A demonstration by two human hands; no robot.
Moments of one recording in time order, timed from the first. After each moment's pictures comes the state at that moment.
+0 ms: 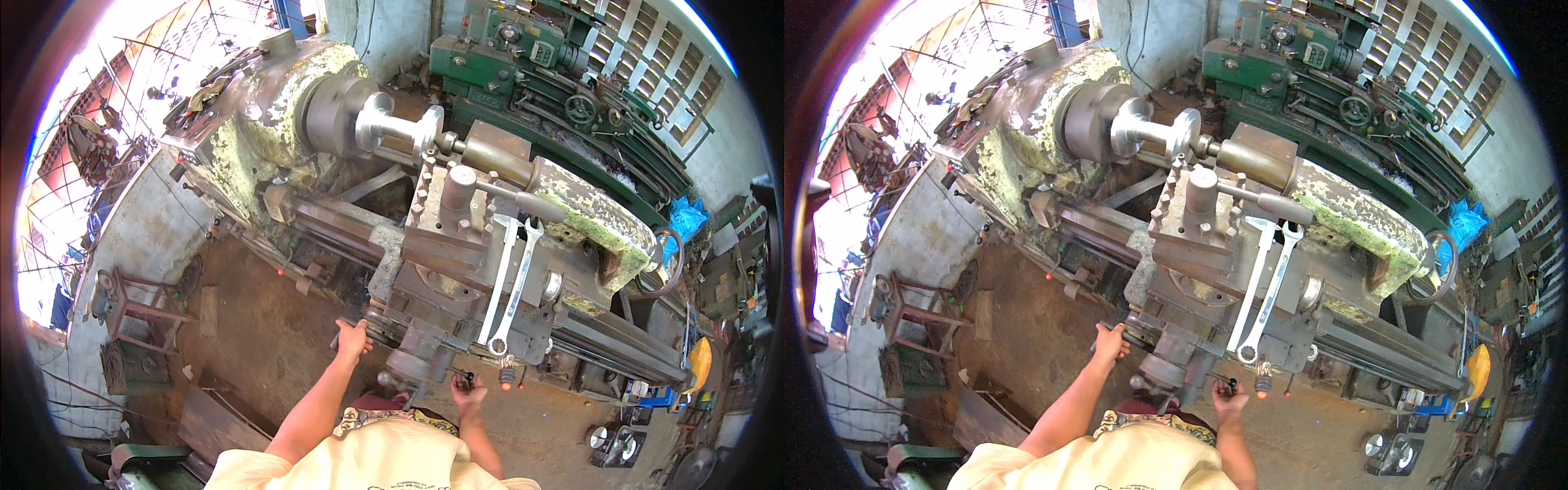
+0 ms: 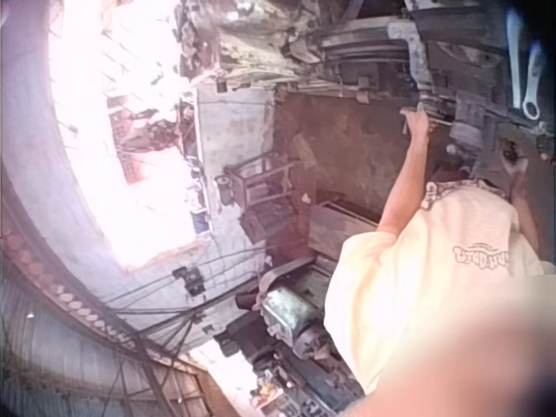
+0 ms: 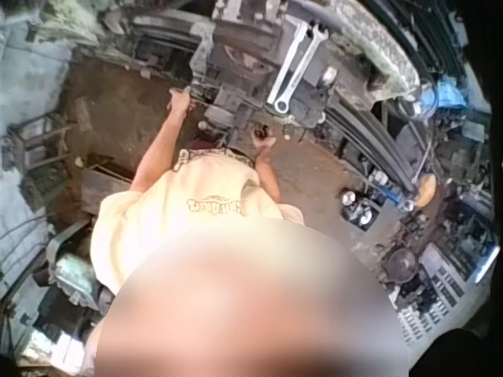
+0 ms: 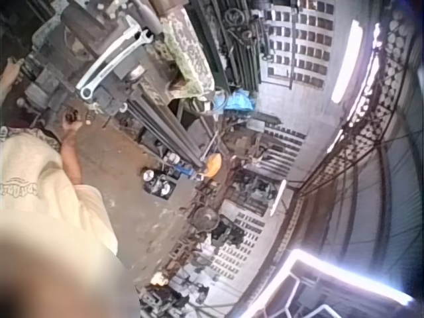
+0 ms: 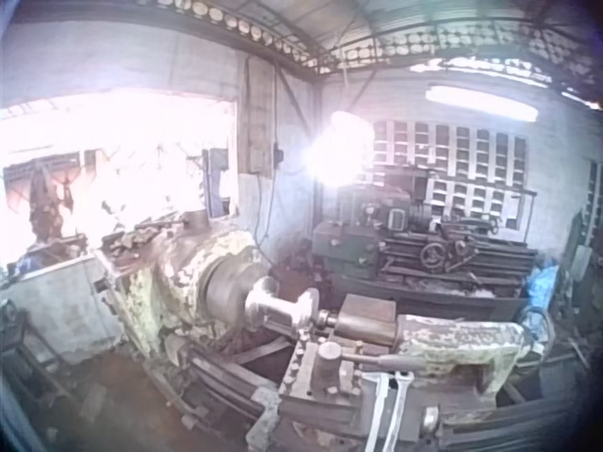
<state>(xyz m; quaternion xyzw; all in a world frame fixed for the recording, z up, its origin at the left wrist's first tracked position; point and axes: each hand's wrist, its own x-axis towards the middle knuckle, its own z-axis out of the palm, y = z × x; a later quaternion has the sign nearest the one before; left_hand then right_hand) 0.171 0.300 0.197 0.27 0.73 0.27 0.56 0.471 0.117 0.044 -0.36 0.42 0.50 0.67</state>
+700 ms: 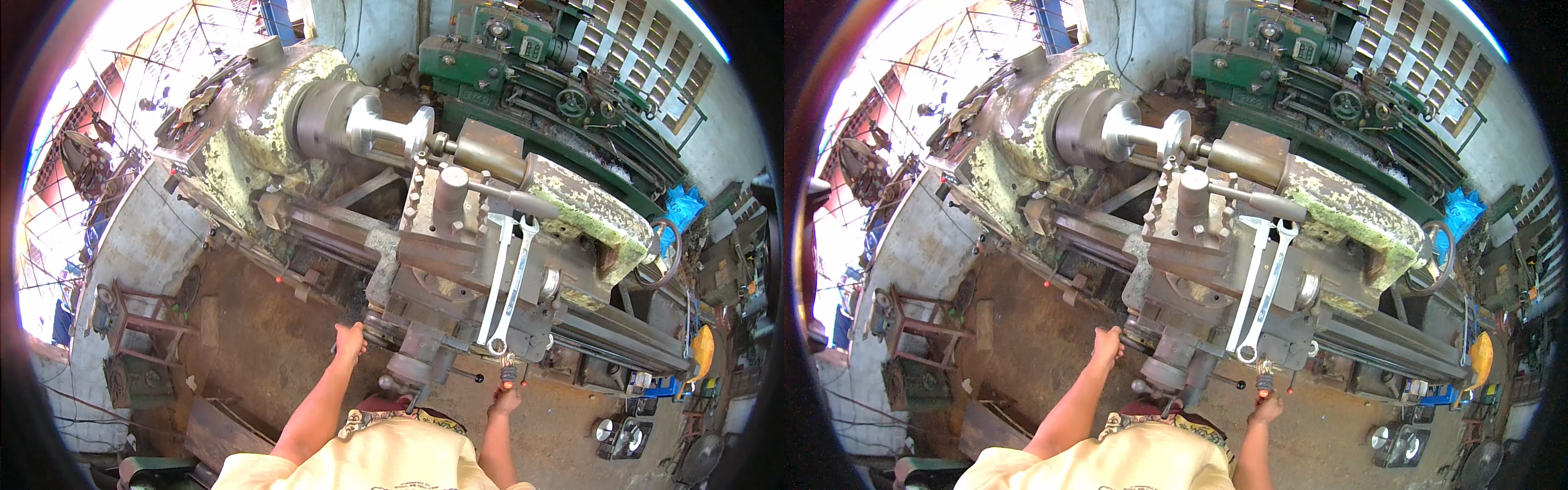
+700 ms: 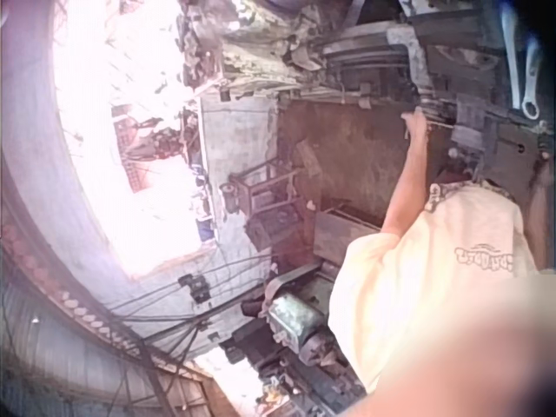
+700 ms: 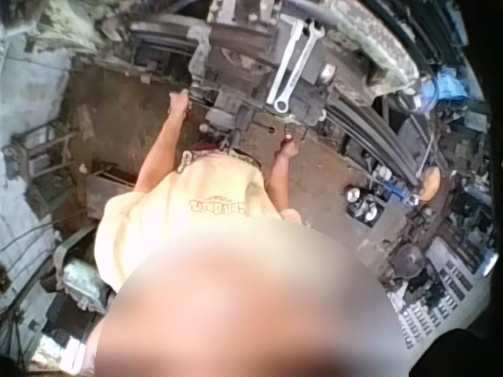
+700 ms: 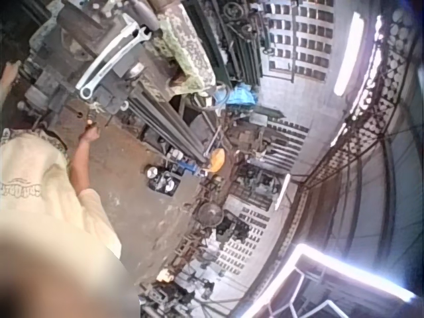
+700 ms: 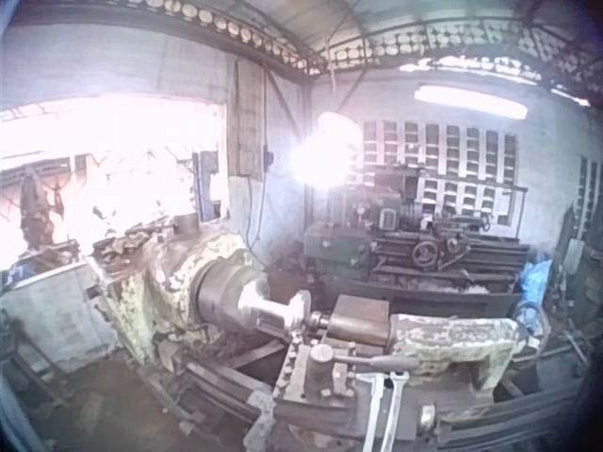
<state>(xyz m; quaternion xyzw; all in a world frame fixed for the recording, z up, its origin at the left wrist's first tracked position) 0.173 0.308 0.190 0.27 0.74 0.29 0.54 0.519 0.075 0.096 -0.70 0.14 0.28 0.64</state>
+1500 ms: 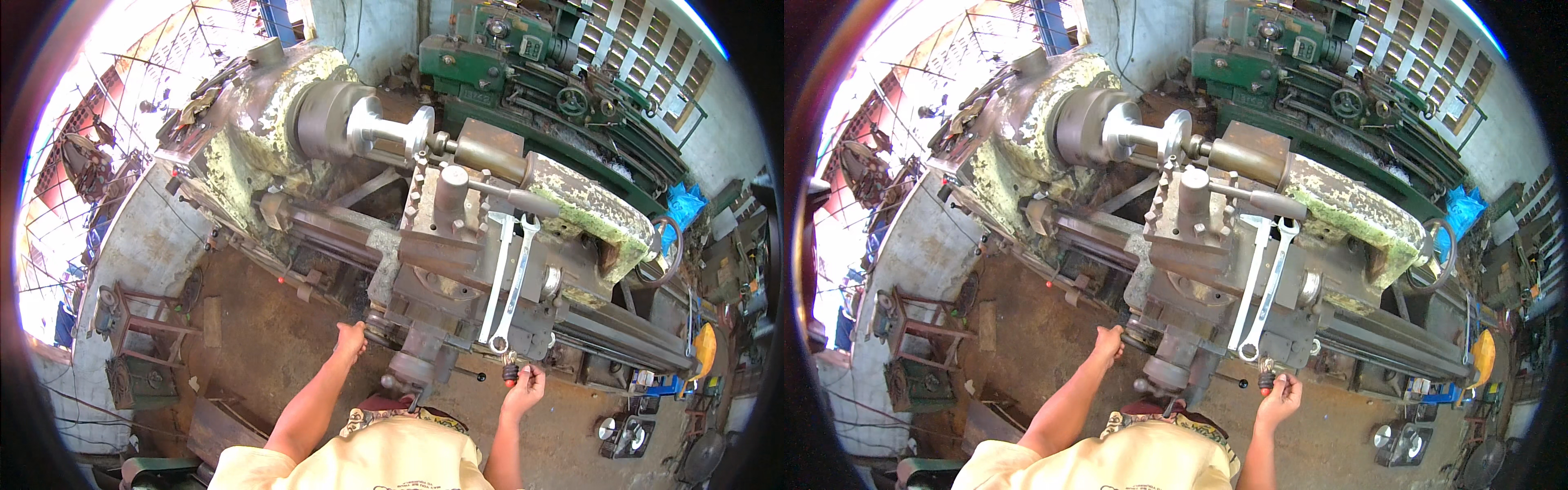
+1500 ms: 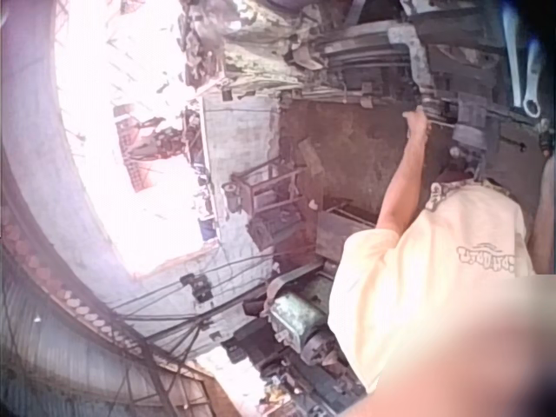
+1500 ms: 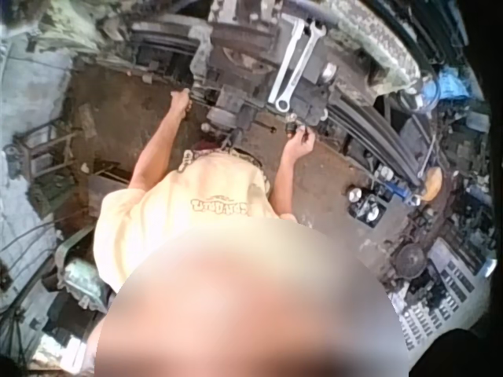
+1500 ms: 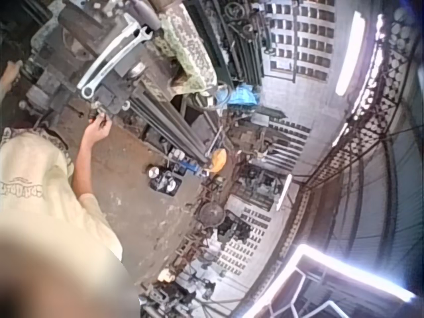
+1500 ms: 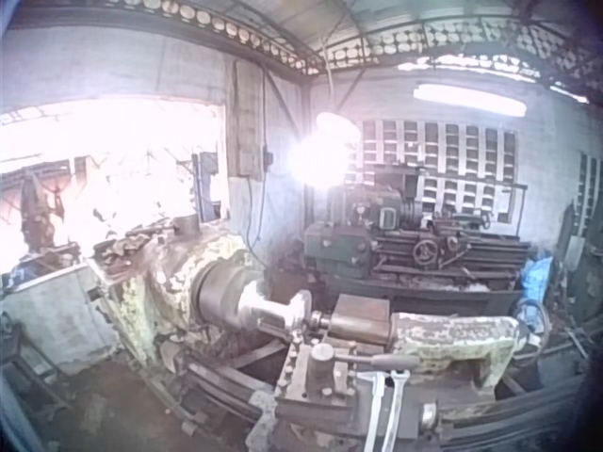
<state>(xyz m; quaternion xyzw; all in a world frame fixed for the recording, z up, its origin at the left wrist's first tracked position) 0.163 0.315 0.189 0.27 0.73 0.24 0.58 0.494 0.116 0.245 -0.69 -0.17 0.11 0.69</state>
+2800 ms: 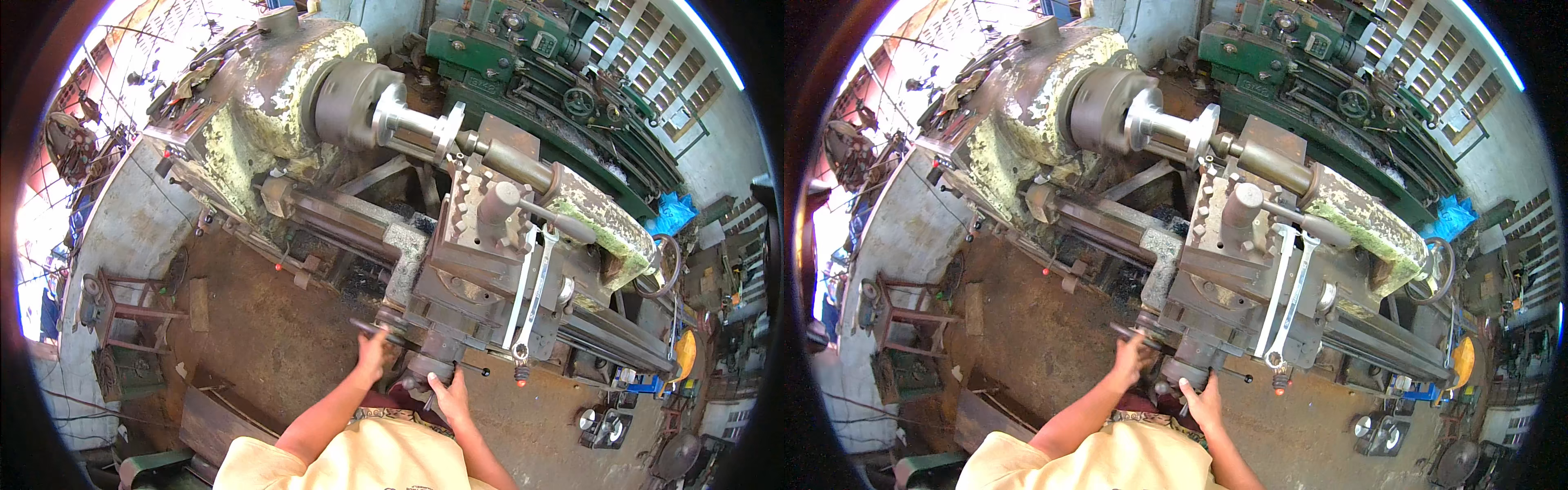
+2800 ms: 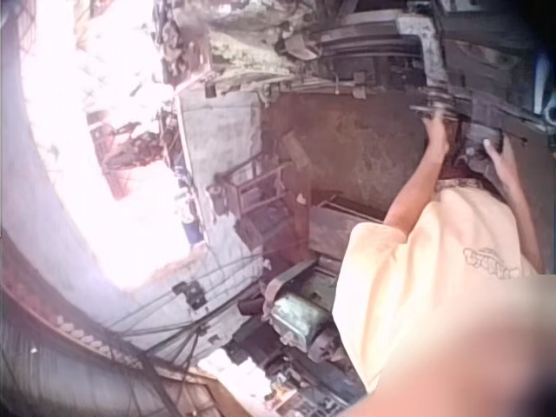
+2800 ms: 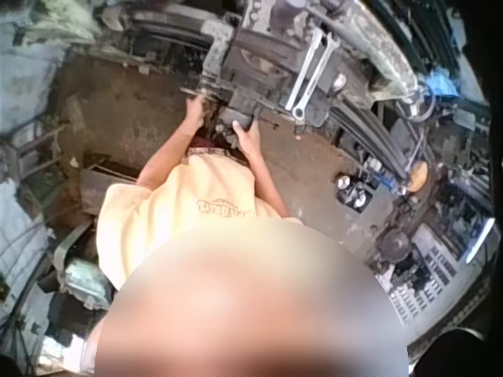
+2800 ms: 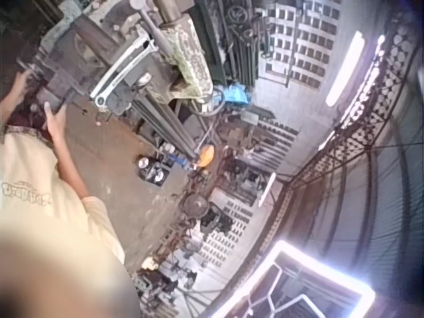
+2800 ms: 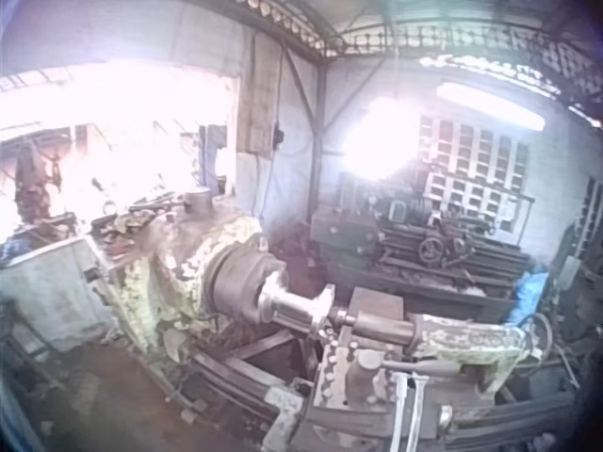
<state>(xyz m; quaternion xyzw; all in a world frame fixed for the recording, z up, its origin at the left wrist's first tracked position) 0.171 0.273 0.154 0.10 0.61 0.39 0.68 0.340 0.151 0.262 -0.73 -0.29 0.48 0.40</state>
